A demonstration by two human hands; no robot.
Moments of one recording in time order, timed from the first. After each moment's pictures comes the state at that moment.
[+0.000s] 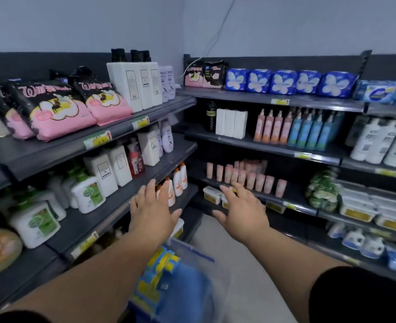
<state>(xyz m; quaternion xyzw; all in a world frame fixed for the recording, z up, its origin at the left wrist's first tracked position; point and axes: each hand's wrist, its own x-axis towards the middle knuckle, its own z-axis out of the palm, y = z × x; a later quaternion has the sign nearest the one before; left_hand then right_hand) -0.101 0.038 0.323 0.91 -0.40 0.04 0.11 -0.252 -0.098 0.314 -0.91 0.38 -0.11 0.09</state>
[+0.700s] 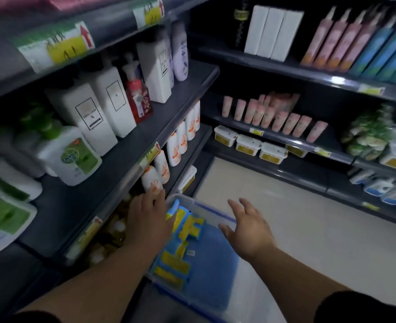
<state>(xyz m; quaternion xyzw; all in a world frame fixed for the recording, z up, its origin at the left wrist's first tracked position) 0.104 0.021 0.112 0.90 -0.44 -0.07 0.06 -0.082 -0.103 0.116 -0.86 0.46 0.06 0.21</state>
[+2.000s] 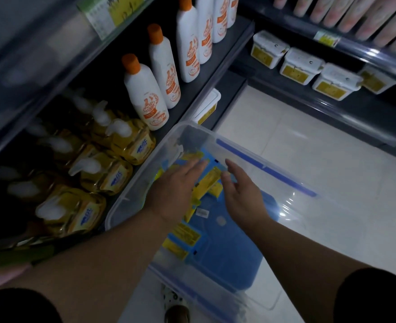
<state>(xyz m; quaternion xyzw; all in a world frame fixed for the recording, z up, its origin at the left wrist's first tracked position) 0.117 -0.023 -0.111 0.81 -0.54 -0.15 0.16 -0.009 -0.122 -0.127 -0.71 0.46 -0.08 0.52</state>
